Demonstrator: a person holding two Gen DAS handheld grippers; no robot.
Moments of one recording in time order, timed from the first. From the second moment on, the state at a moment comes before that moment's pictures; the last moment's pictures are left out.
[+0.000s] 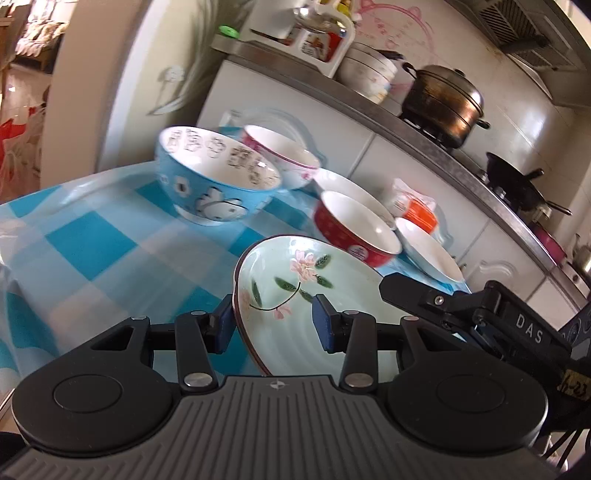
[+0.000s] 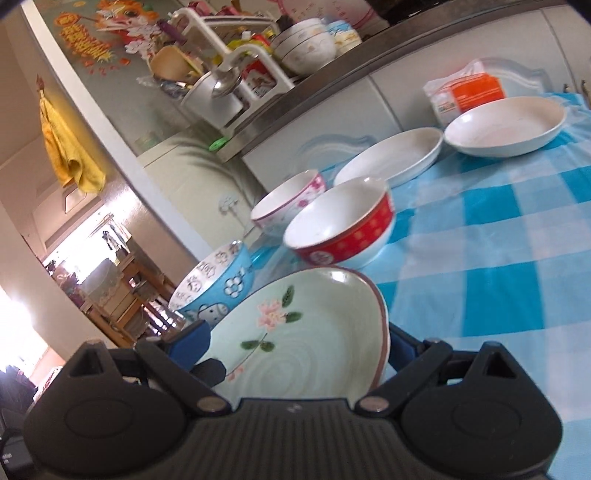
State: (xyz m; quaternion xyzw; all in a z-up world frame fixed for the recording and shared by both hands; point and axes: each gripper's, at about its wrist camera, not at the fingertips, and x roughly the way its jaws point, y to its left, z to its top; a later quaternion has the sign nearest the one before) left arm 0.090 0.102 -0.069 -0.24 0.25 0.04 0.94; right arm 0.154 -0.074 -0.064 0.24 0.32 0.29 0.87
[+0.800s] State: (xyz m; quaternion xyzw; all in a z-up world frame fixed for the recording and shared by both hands) left arm 0.092 0.112 -0.078 -0.23 0.25 0.07 0.94; right arm 0.153 -0.041 -0.069 0.18 0.33 0.30 0.88
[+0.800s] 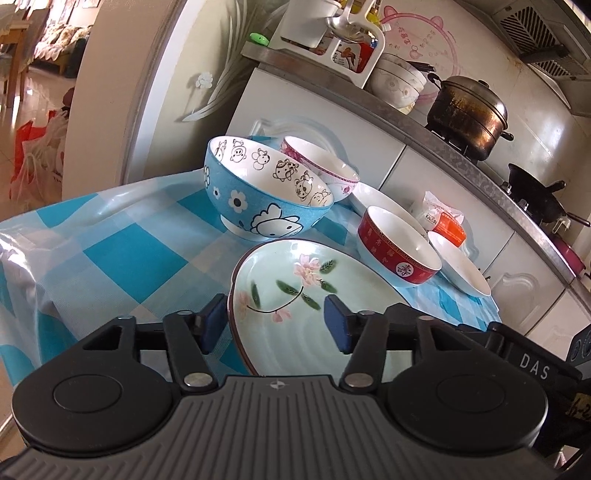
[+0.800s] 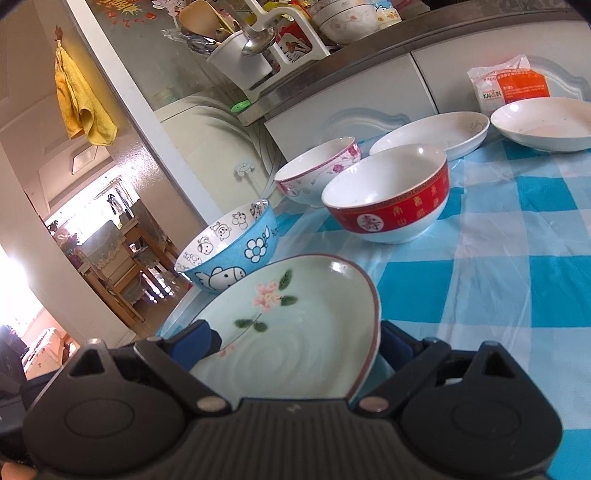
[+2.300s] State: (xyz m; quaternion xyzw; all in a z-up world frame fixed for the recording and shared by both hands) left arm 0.044 -0.081 0.016 0.06 0.22 0.03 0.97; right arm 0.042 -0.227 -0.022 0.19 0.25 0.09 0.95
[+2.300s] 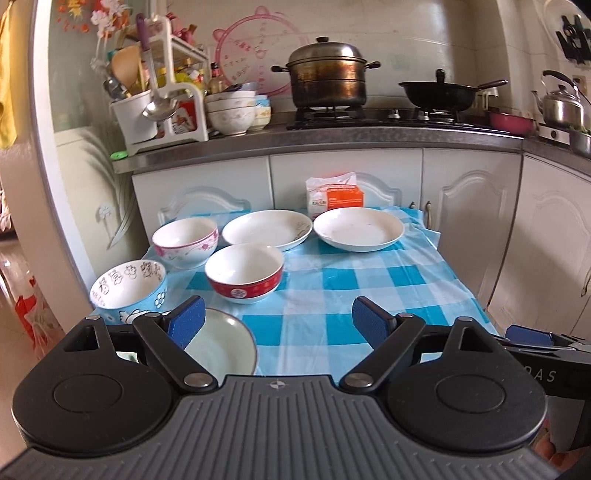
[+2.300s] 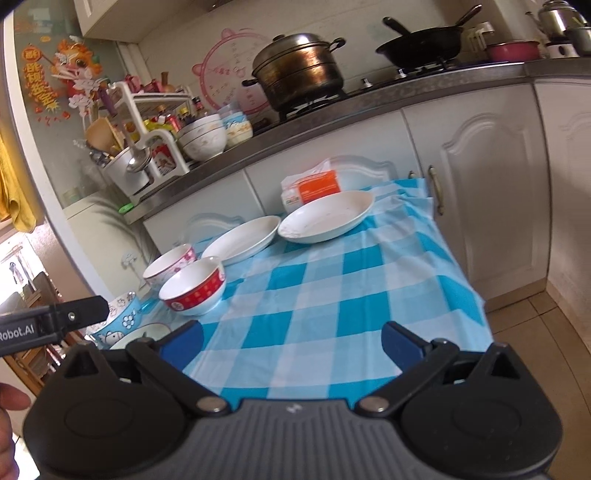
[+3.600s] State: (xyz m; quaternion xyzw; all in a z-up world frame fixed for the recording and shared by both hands) left arm 0.128 -0.167 -0.020 0.11 0.27 -0.07 0.95; right arm 0.004 -0.366 -0.073 0.26 0.26 -0.08 0.93
